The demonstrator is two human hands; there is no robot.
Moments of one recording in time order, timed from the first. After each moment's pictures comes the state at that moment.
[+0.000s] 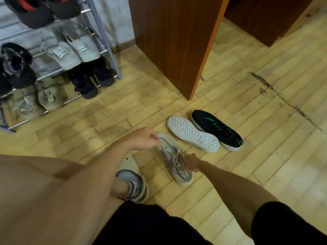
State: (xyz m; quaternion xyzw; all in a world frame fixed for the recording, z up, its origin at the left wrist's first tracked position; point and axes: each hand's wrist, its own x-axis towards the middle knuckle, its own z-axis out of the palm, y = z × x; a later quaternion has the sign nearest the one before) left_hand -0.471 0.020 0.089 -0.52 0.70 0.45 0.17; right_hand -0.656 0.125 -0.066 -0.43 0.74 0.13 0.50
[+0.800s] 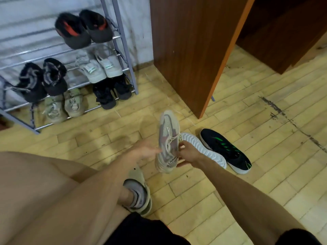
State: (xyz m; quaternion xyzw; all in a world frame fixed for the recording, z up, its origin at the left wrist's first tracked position) left_hand -0.452 0.025 0.092 -0.63 0.61 0.48 0.09; right_hand -0.629 0.065 0.015 -0.34 0.68 -0.23 0.61
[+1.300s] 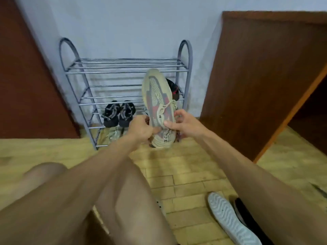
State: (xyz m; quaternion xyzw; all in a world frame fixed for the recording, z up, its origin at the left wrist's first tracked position) left_hand -0.330 -0.019 0.269 -0.66 0.49 0.41 -0.39; right_hand -0.497 -0.054 0.270 -0.65 0.49 -0.29 0.51
